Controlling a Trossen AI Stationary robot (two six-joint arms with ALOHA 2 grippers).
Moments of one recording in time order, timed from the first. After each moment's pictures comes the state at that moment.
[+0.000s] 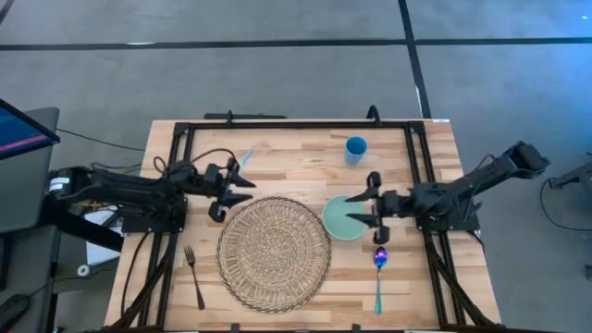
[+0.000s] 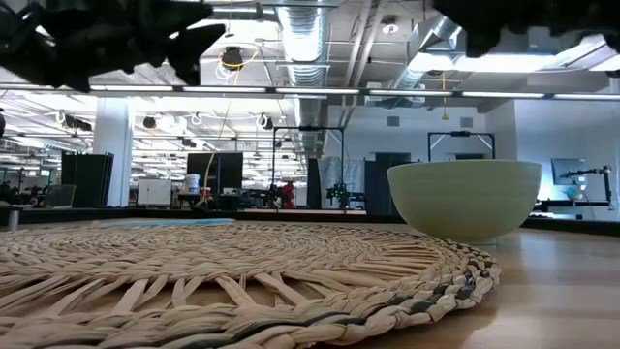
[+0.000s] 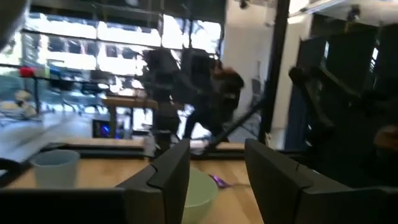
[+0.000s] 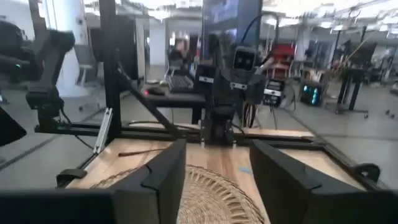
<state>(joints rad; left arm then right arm) 0.13 0.82 0.20 0.98 0.33 -0.11 0.35 0.93 0.36 0.64 0.30 -0.06</state>
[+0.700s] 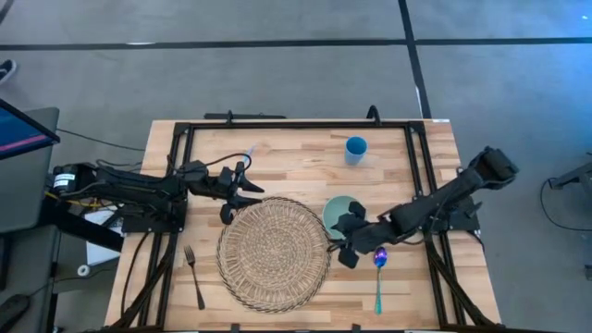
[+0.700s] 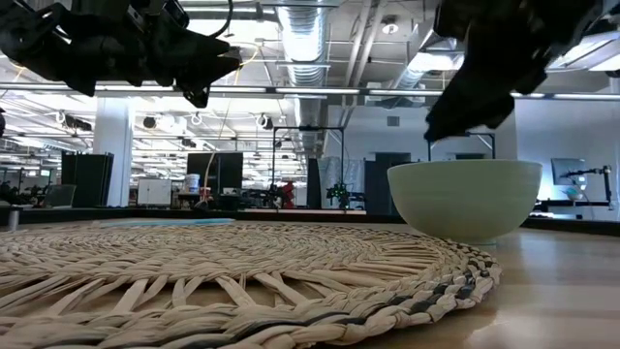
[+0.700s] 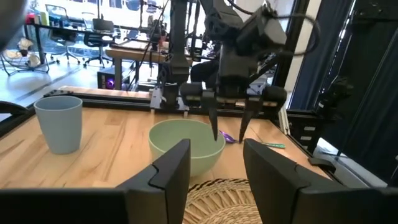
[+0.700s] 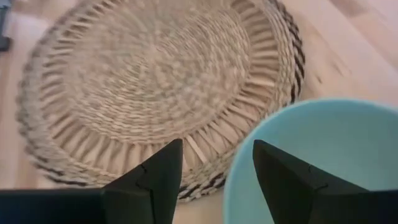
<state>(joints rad) 0.13 0.88 0.25 0.79 0.31 -0.08 0.46 1.46 0.77 -0.15 0.45 0.63</state>
